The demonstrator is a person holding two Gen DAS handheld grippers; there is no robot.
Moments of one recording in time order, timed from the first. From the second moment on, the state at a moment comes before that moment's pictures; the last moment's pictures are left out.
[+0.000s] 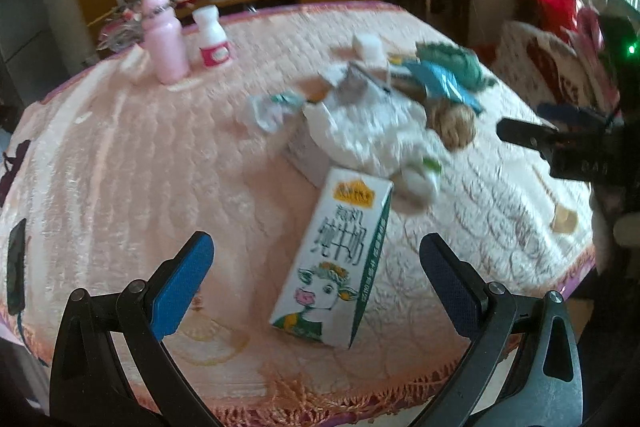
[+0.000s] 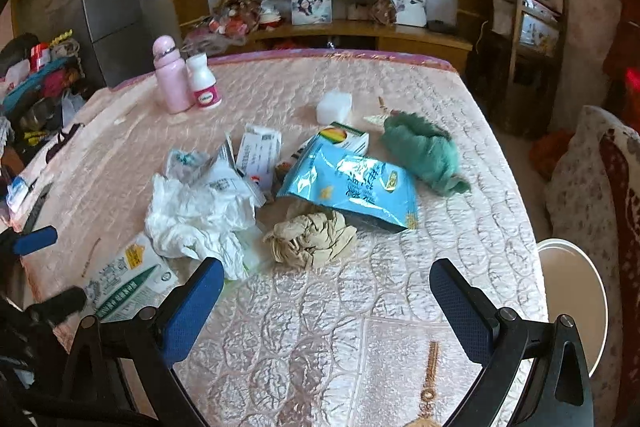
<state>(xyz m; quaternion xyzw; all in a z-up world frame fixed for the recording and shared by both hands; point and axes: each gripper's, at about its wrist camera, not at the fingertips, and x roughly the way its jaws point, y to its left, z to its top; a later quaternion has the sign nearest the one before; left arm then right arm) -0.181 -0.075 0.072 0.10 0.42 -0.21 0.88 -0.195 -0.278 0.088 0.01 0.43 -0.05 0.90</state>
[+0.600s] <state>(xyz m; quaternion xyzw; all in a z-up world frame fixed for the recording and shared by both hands) -0.163 -0.090 0.041 0.12 0.47 -0.22 0.85 -0.144 -0.297 0.036 0.11 0.49 -0.01 0.87</state>
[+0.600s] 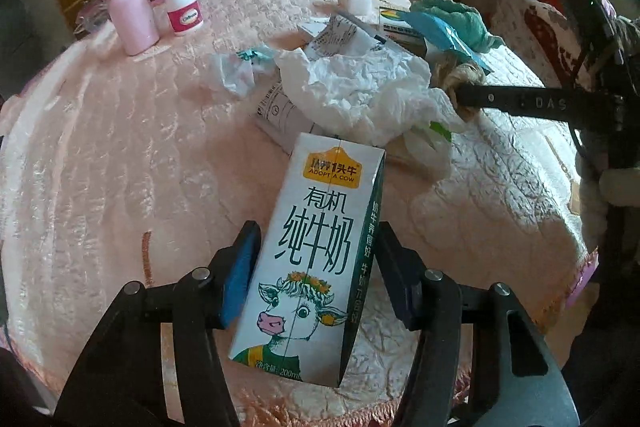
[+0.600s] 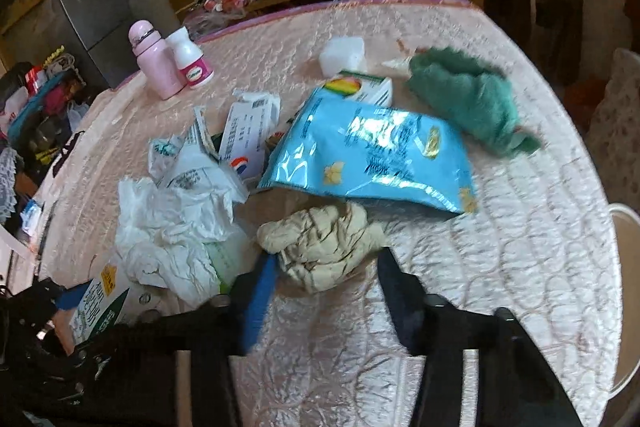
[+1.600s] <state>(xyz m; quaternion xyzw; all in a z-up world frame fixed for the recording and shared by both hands) -0.212 -0.189 0.129 0.11 0.41 -0.34 0.84 -0.262 -0.348 0.105 0.08 0.41 -0.06 0.90</state>
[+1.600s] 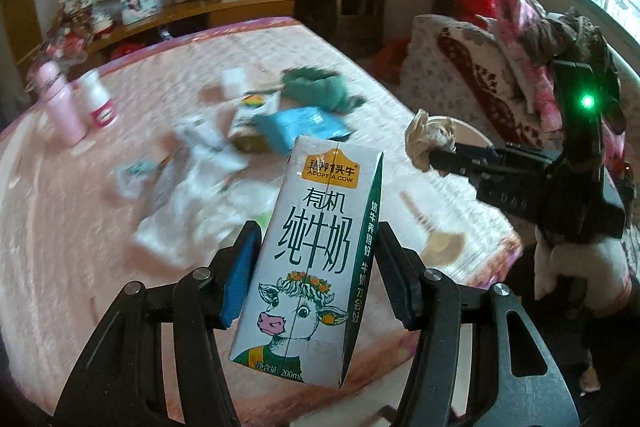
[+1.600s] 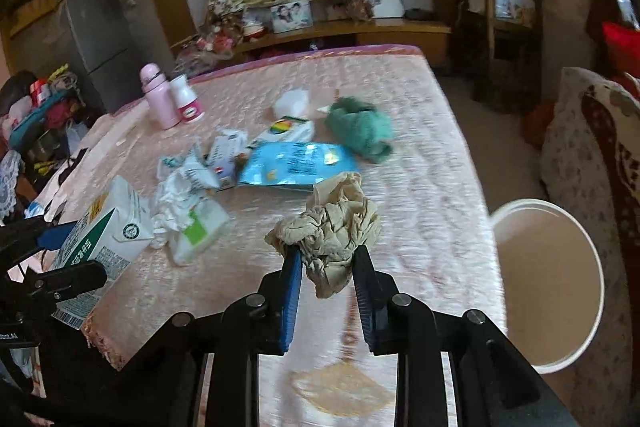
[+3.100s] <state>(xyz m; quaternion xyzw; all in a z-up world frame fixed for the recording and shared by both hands) -0.171 -0.416 0.094 0.01 0.46 -0.47 0.76 -0.344 -0.552 0.050 0.18 0.44 -0.26 0.84</state>
